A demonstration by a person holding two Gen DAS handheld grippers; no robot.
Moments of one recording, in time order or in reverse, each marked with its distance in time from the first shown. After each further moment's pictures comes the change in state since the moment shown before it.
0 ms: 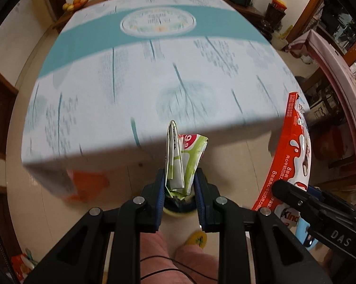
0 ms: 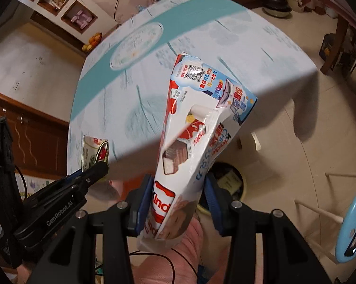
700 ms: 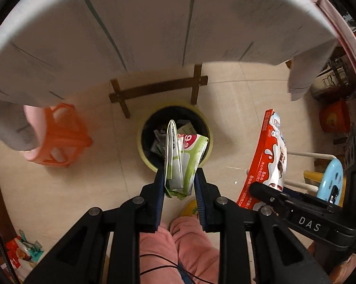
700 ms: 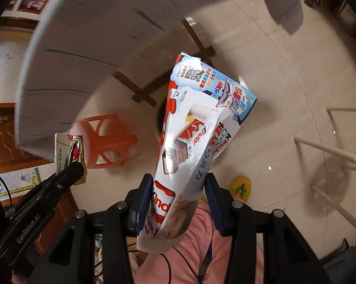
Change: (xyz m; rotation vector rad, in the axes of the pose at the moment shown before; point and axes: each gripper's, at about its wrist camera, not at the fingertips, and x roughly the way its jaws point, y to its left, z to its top) left arm 0.146 -0.012 -0.102 -0.011 0.217 -0.022; right arm 0.132 -0.105 -0.104 0.172 0.297 -0.059
